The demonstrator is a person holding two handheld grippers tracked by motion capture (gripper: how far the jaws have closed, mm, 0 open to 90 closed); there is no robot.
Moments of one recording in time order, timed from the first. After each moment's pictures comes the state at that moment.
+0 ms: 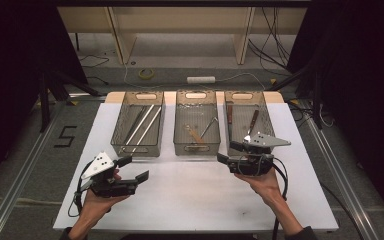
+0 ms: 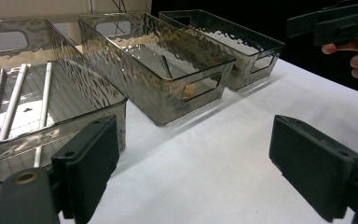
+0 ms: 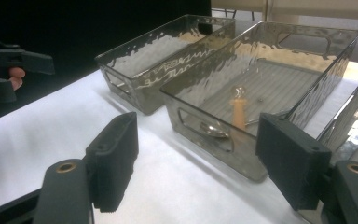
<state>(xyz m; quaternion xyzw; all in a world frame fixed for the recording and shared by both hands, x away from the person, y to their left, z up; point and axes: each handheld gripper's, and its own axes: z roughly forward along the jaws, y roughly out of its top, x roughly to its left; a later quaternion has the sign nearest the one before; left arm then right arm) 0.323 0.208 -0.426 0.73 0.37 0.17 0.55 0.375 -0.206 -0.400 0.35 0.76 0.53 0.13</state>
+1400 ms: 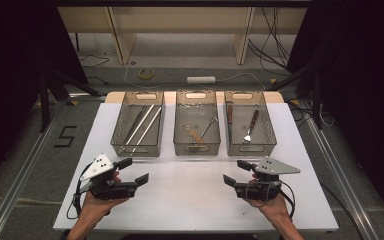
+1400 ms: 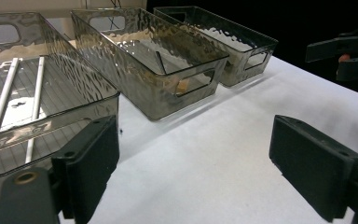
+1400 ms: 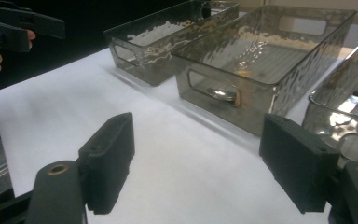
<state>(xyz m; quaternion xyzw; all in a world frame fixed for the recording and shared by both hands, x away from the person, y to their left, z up) 0.318 0.209 -0.426 0.73 0.37 0.16 0.55 0.325 -0.223 -0.429 0.34 0.76 0.53 0.16</state>
